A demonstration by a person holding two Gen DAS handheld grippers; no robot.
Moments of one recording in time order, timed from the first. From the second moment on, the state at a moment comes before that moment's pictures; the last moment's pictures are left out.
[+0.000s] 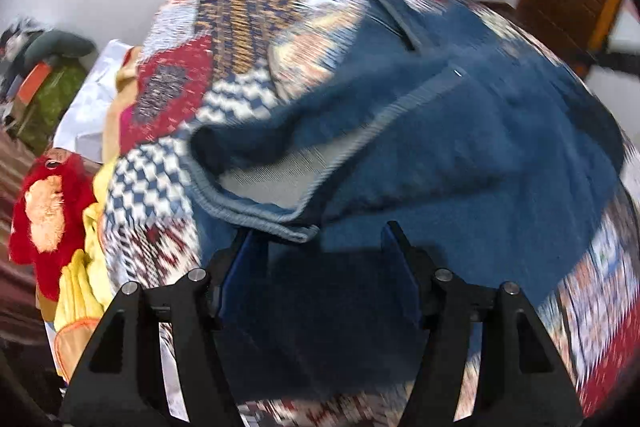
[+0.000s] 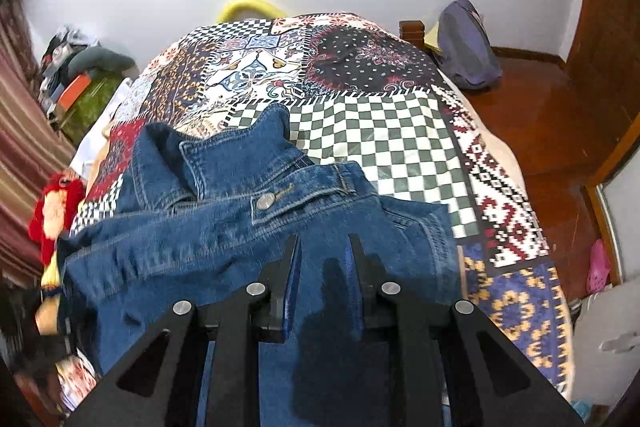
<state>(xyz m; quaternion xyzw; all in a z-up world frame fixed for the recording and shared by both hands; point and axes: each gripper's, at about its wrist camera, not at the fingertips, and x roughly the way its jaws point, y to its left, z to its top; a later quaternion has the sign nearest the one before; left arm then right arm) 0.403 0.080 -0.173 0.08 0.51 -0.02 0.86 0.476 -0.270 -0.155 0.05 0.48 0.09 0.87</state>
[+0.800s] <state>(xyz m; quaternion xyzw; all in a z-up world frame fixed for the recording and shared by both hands) 0.404 0.081 -0.128 0.08 0.47 0.00 0.88 0.413 -0.201 -0.217 -0.17 0.50 0.14 0.84</state>
